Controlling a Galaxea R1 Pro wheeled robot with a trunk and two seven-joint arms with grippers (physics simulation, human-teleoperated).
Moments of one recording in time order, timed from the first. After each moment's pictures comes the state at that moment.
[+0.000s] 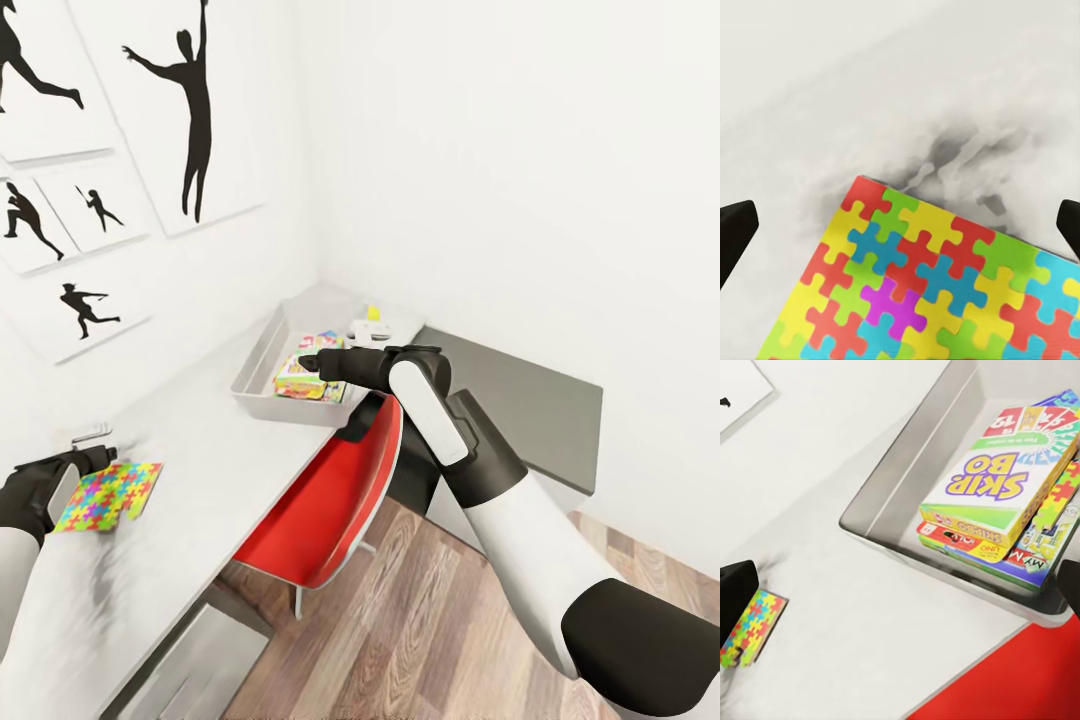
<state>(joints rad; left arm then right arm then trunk) -0.96 0.41 0.29 -0.50 0.00 0.34 0.05 -1.07 0.17 0.47 -1.27 -0.80 0.85 -0.32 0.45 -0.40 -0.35</state>
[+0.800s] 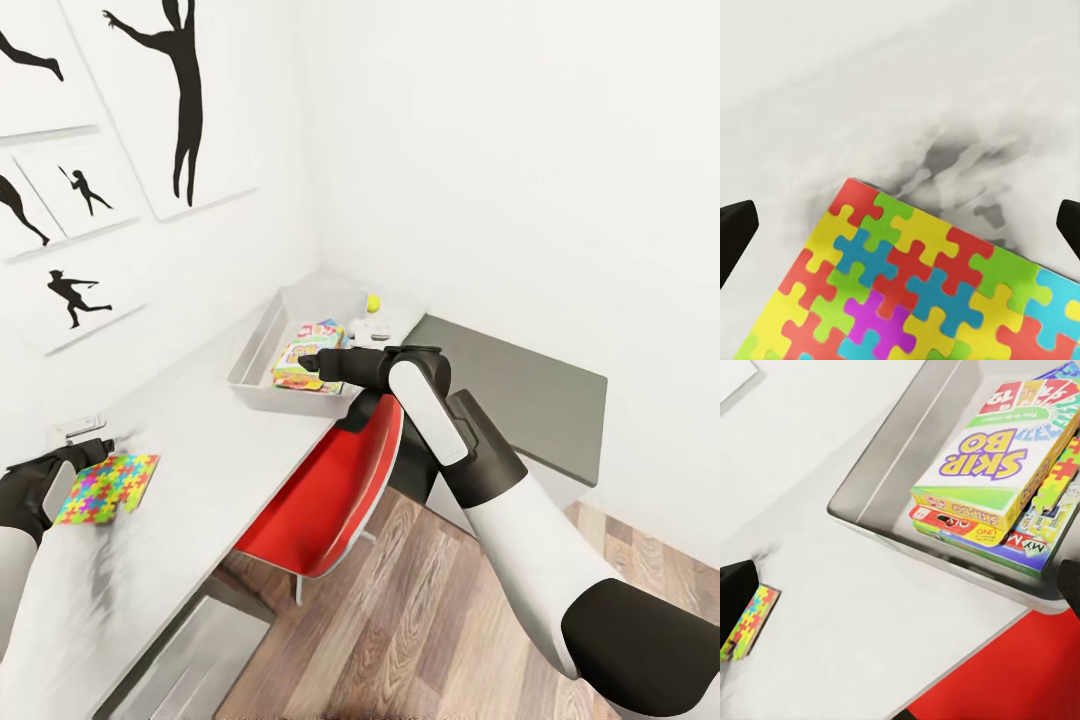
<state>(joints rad) -0.96 0.41 0.32 -0.52 0.06 0.30 0.05 -1.07 0.17 0.47 -1.27 -0.80 0.85 -0.32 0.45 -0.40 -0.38</state>
